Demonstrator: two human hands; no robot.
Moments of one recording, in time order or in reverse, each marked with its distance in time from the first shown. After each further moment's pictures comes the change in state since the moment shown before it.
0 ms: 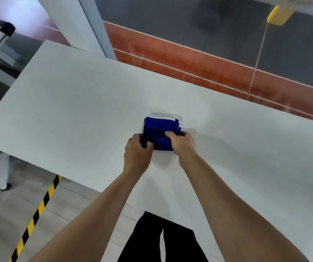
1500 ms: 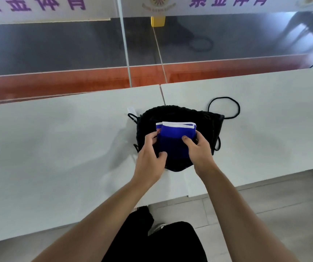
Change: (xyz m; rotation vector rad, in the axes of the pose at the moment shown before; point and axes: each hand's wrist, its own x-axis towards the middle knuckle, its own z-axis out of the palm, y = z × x) left_hand -0.398 0.239 0.435 -0.056 -0.539 0.585; right_hand -0.100 0.219 -0.642 0.360 0.447 -0.208
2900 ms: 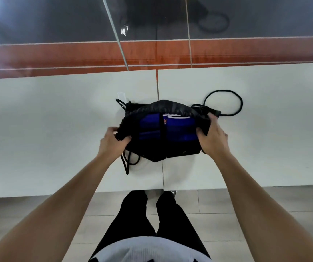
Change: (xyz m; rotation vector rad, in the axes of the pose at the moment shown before) left_hand 0.046 -0.021 -0.004 0.341 0.186 -0.541; right_hand 0.102 -0.001 -0.115 -0.894 -0.073 -0.230
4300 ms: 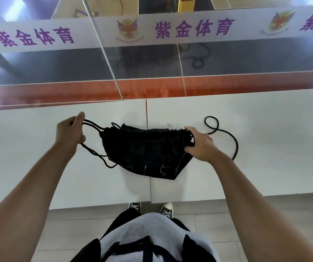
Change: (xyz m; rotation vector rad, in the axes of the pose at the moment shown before) left_hand -0.021 0.046 -0.115 -0.609 0.272 0.112; right_hand -0.010 0.010 -0.075 0.002 -0.303 -0.209
